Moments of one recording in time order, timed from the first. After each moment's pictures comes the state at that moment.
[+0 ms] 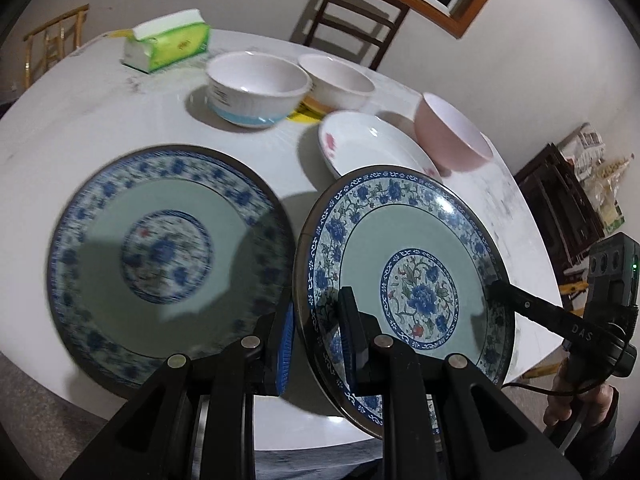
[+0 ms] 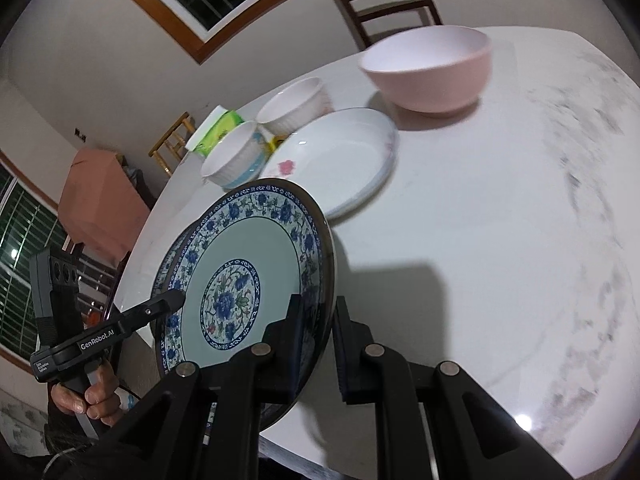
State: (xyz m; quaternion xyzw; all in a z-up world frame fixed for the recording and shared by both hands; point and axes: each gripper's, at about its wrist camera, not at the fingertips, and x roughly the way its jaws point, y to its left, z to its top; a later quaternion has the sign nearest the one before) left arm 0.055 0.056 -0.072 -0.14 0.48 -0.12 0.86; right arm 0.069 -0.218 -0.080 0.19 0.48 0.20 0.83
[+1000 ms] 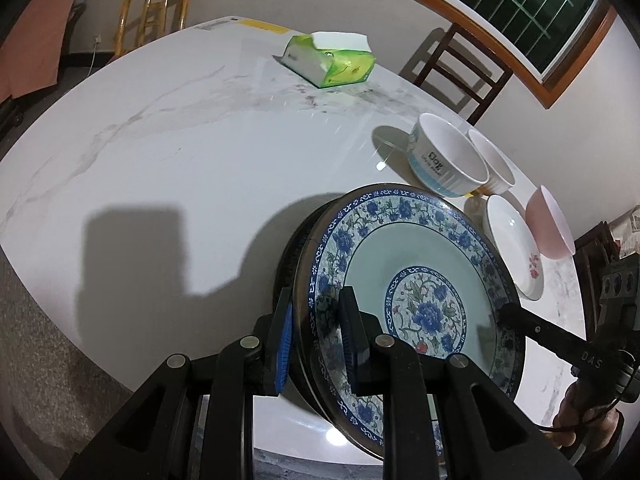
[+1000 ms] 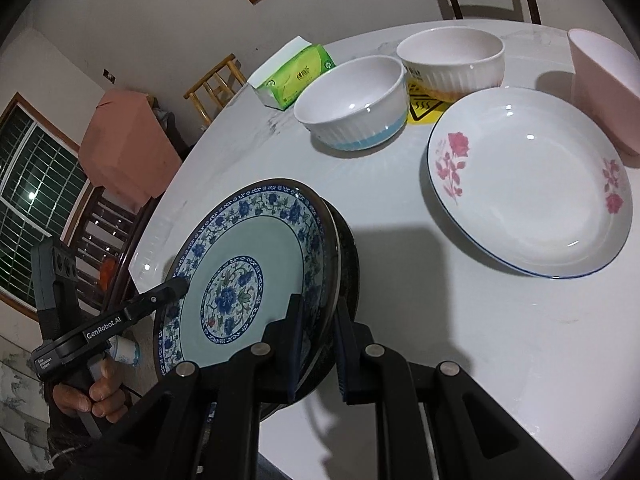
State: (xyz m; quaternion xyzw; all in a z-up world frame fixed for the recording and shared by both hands) left arm 0.054 0.212 -0.084 -0.21 0.47 0.02 0.86; right arm 0.126 -0.060 -0.088 0.13 0.52 0.28 0.80
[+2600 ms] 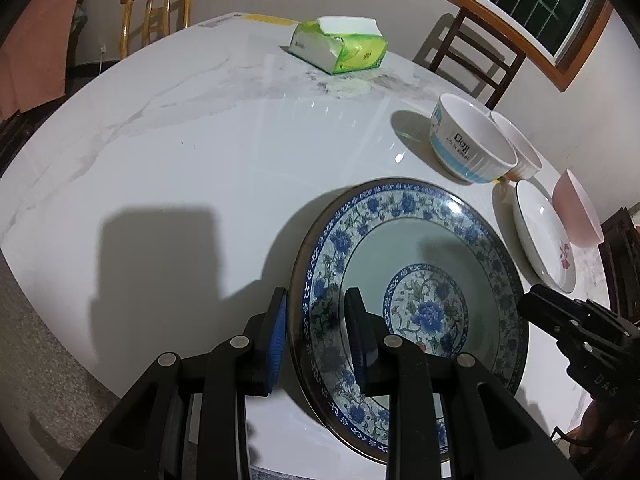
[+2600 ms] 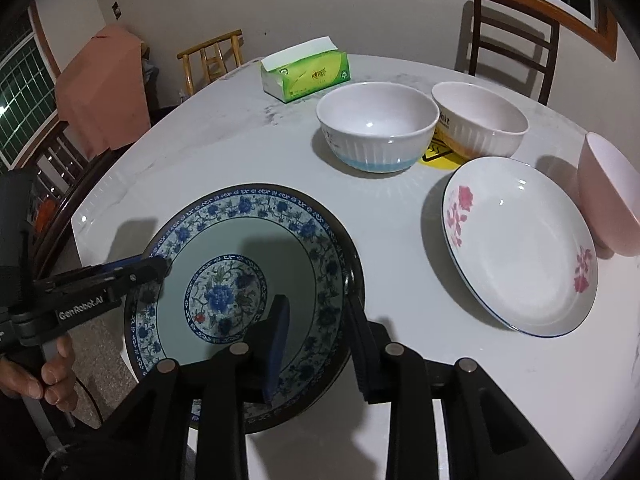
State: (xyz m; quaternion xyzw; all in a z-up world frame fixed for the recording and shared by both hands) left arm 0.063 0.208 -0.099 -0.17 0.48 0.04 0.86; right arm 0.118 -0.010 -0.072 -0.04 0.48 0.24 0.84
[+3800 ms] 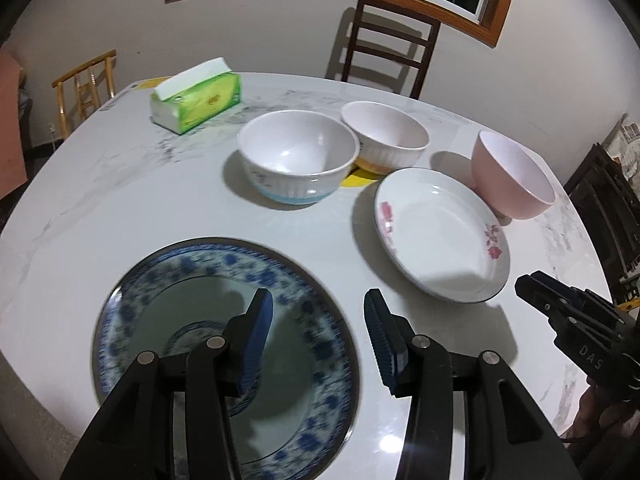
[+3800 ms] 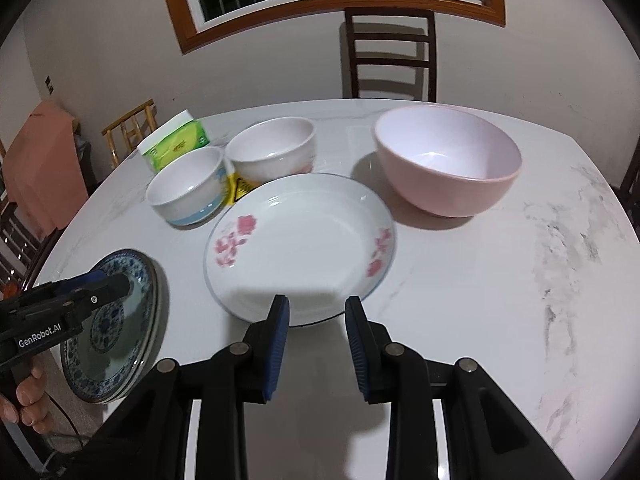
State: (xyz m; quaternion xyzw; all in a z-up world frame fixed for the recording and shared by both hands) left arm 0.116 0.052 -0.057 -0.07 0.45 -0.03 0.89; right arm 0.128 -0.183 -0.055 0.04 0.43 0.11 0.89
